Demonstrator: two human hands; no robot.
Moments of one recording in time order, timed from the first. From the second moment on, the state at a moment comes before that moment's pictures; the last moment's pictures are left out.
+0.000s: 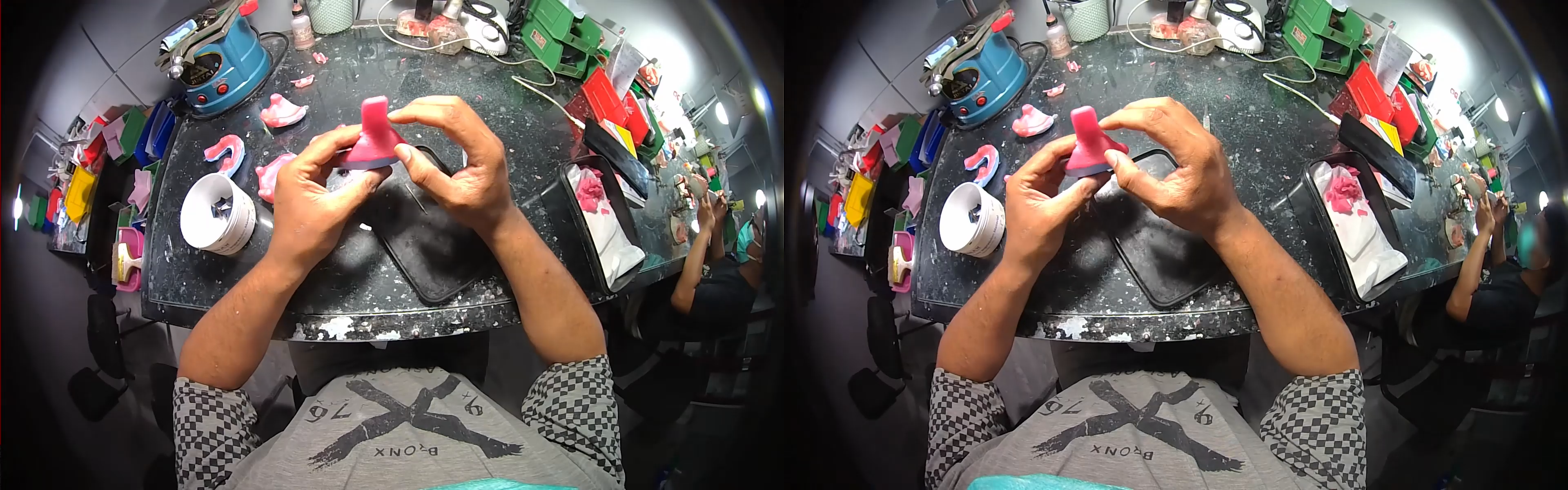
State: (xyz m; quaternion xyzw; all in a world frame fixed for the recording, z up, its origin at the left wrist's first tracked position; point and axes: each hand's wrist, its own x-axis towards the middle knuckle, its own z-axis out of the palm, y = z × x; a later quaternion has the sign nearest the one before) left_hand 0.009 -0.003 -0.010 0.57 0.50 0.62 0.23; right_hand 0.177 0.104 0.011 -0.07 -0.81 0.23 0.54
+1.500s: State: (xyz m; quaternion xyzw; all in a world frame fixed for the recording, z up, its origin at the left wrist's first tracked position) left_hand 0.003 -0.004 -0.005 0.64 0.33 0.61 0.32; right_hand 0.182 0.099 0.012 -0.03 -0.77 0.43 0.48
